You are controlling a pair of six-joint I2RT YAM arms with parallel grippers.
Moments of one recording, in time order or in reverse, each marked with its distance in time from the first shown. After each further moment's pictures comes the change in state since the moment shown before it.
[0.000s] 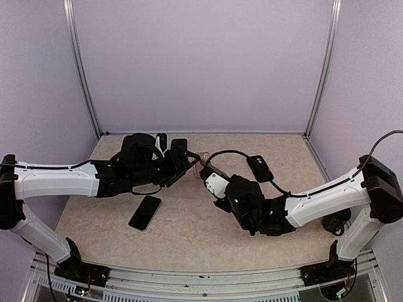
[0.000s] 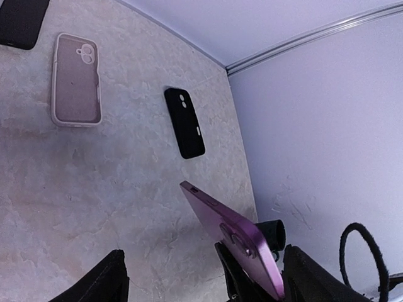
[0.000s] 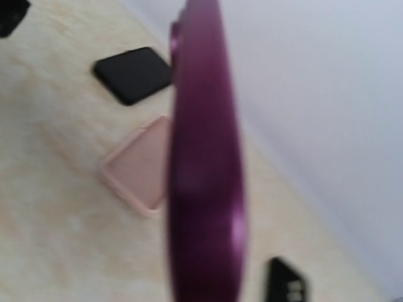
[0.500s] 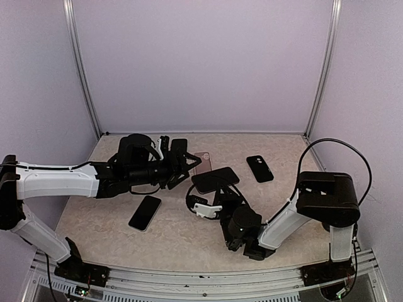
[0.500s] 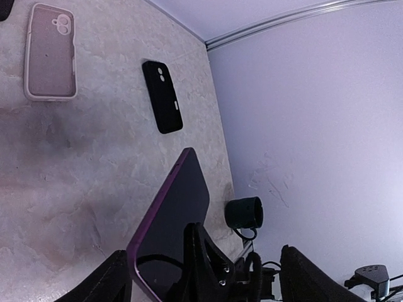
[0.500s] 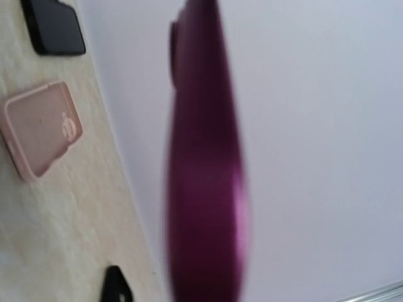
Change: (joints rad) left arm 0.044 0.002 -0.043 0.073 0.188 -0.048; right arm 0.073 0.410 -0.091 1.033 0.241 -1.067
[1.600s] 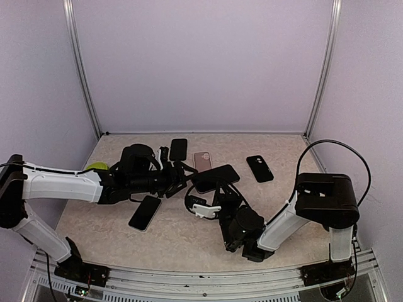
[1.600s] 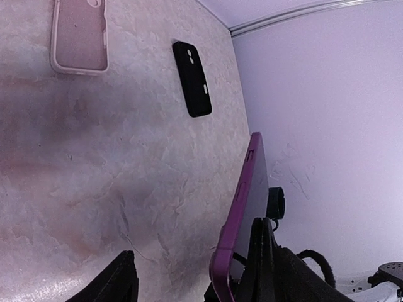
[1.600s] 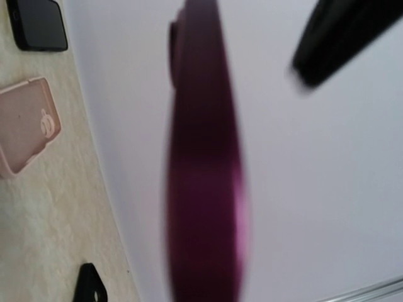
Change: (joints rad) left arm 0.014 0.018 -0.088 0.045 0.018 0.003; right arm 0.021 0.023 0.015 0.108 0.026 -0.161
